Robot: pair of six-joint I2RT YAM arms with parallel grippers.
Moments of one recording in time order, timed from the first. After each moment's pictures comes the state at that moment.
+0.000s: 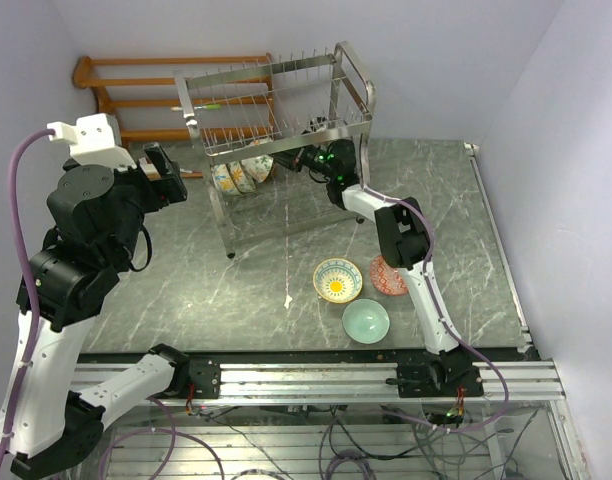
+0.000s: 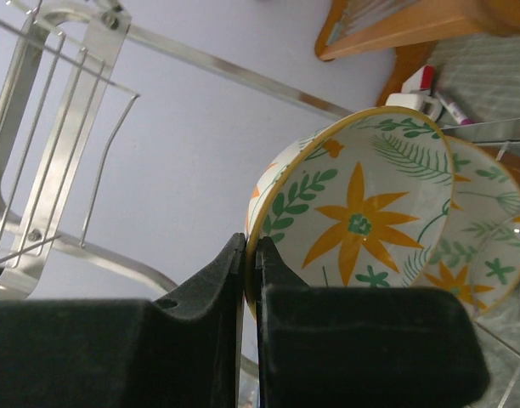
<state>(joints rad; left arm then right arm) -0.46 0.94 1.62 -0.82 -0.54 -0.26 0.44 2.62 2.03 0.89 -0.71 1.42</state>
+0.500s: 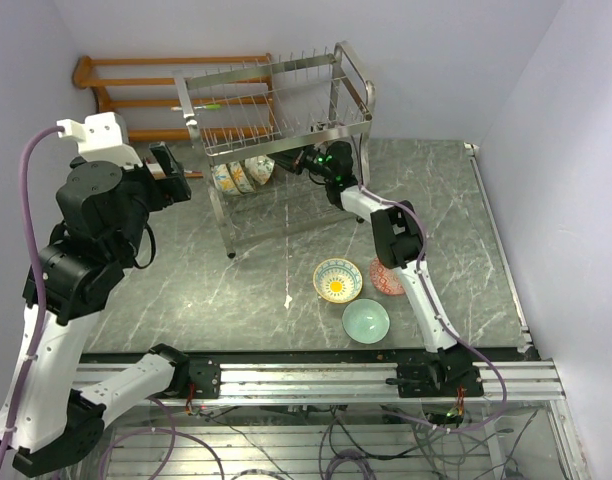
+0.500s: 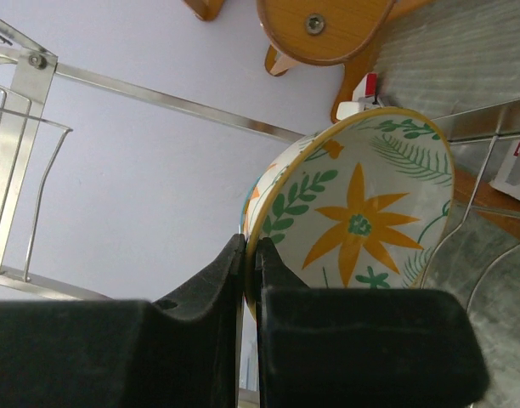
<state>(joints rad) -0.46 0.95 1.61 -0.82 -0.53 -0.27 0.42 2.75 2.18 0.79 -0.68 1.41</state>
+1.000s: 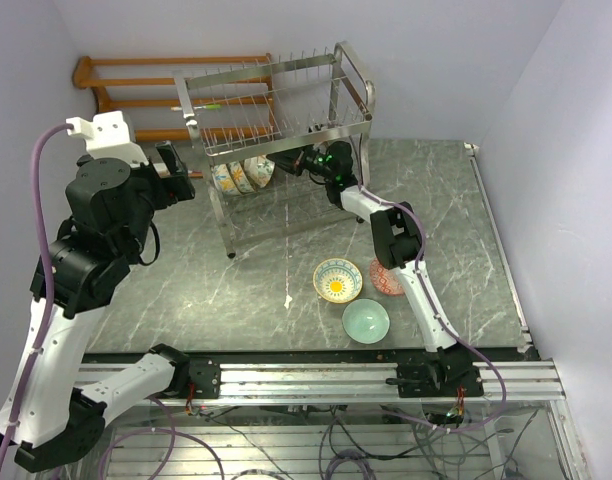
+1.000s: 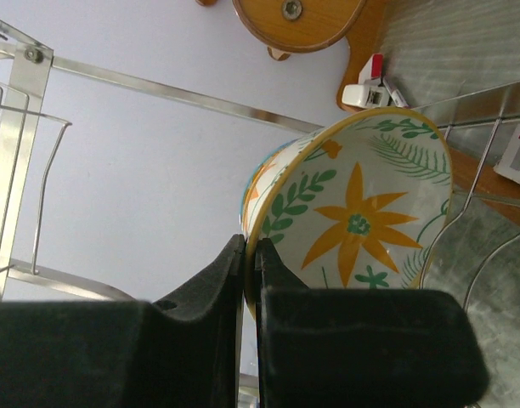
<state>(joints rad) -0.46 0.96 1.59 -0.81 -0.53 -0.27 0.42 2.80 2.24 0.78 -0.73 1.45</state>
